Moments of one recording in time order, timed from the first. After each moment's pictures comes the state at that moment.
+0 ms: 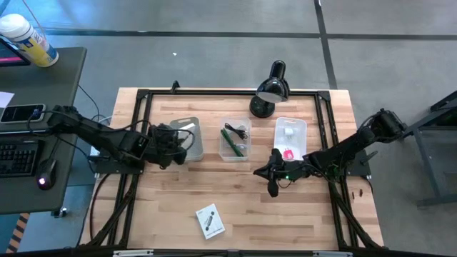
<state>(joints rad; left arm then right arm) -0.21 1.02 0.80 -0.87 -0.76 -1.06 0.39 1.37 0.47 0.47 0.39 0.53</state>
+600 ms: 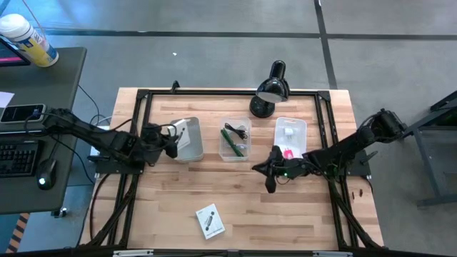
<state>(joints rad) -0.21 0.71 0.49 -0.65 -0.84 -1.21 0.36 1.37 0.48 0.49 0.44 0.55</state>
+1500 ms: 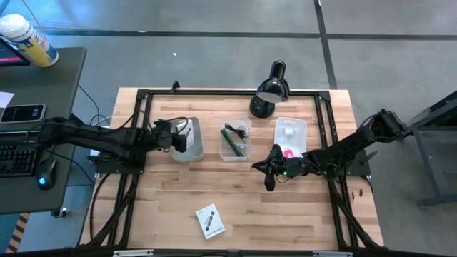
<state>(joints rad) 0.09 0.84 0.46 -0.47 -0.54 -1.07 0.35 1.37 0.48 0.49 0.46 0.57</state>
